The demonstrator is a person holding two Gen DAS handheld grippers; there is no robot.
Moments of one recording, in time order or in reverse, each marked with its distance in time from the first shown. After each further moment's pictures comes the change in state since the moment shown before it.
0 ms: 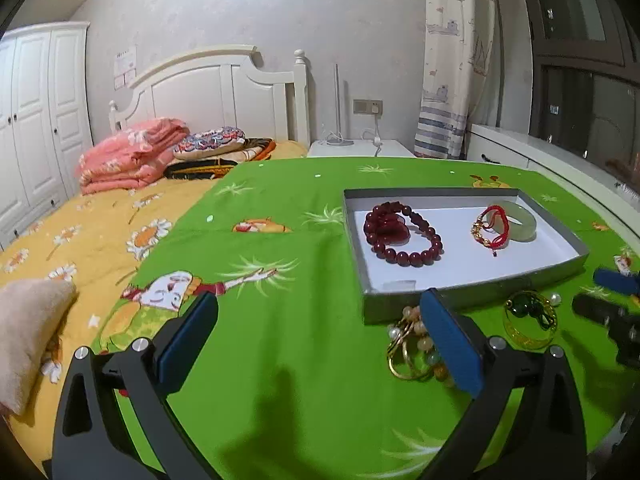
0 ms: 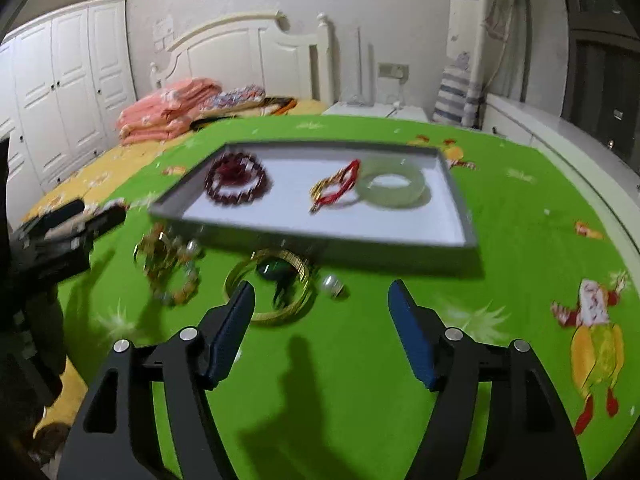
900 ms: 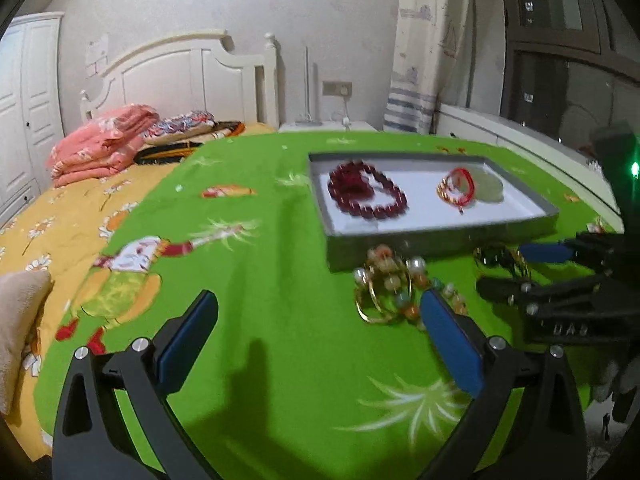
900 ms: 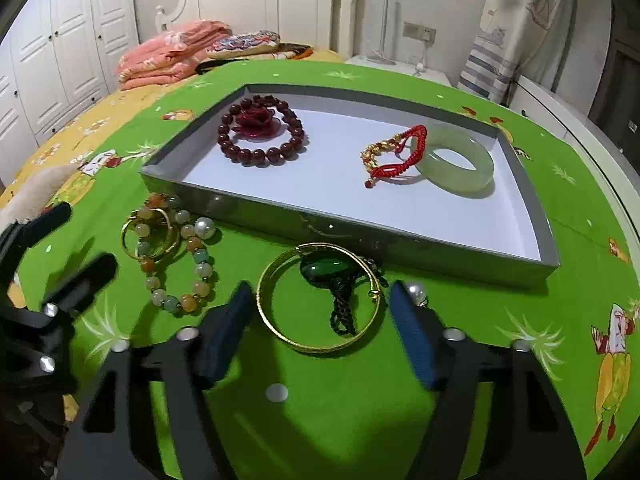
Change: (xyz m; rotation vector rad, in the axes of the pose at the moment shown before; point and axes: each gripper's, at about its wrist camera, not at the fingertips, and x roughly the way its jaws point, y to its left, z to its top) left arm -0.001 -0.013 -0.029 0.042 0.072 -0.111; right arm 0.049 0.042 0.020 -0.088 0.171 -0.012
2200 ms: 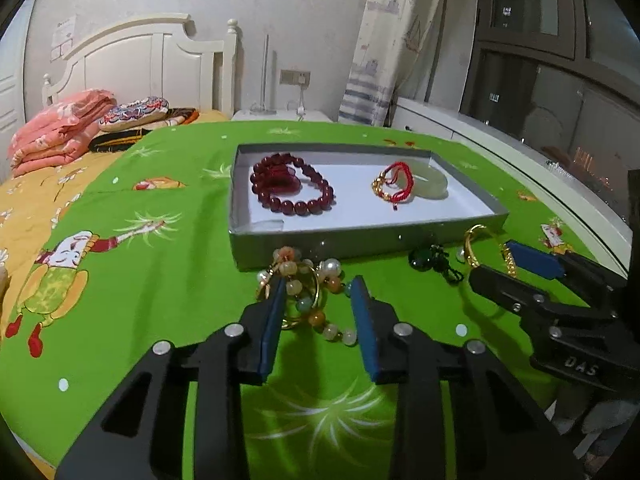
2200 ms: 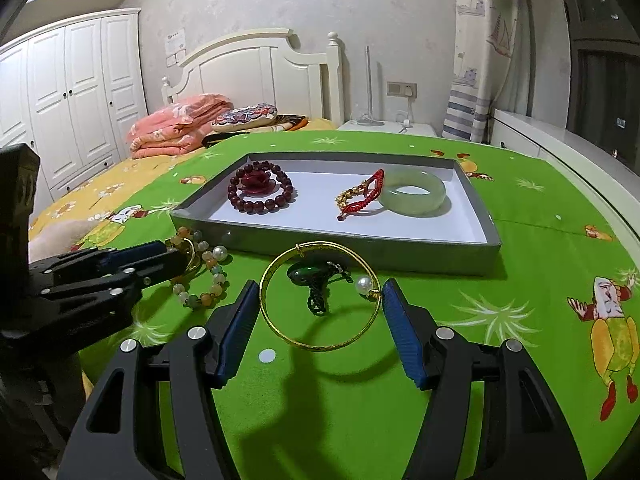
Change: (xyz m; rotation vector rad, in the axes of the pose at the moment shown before) left arm 0.012 -0.037 0.011 -0.019 0.038 -0.170; right arm -0.051 -0.022 -0.039 0.092 -0.271 0.038
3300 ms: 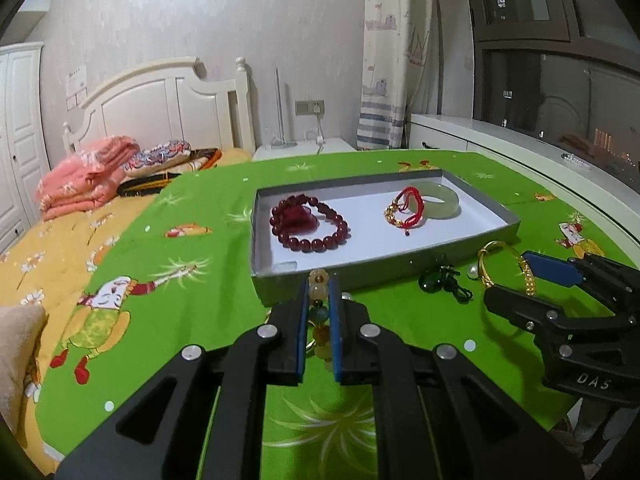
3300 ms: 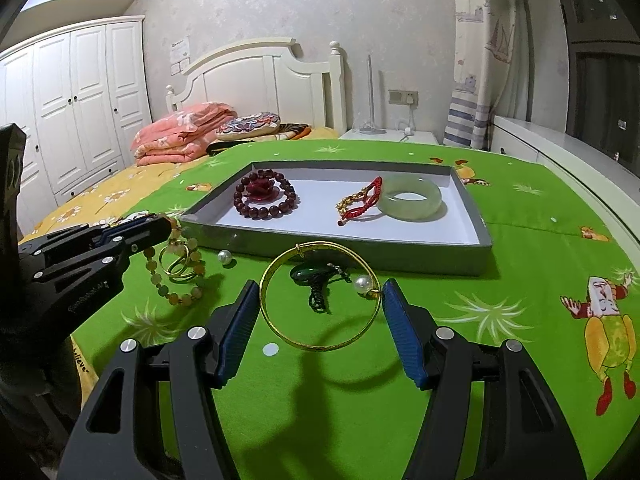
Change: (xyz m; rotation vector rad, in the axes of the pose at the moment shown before) left arm -0.025 -0.018 0.006 0.107 -0.115 0.135; right arm -0.013 -0.005 -0.004 0.000 -0.033 0.010
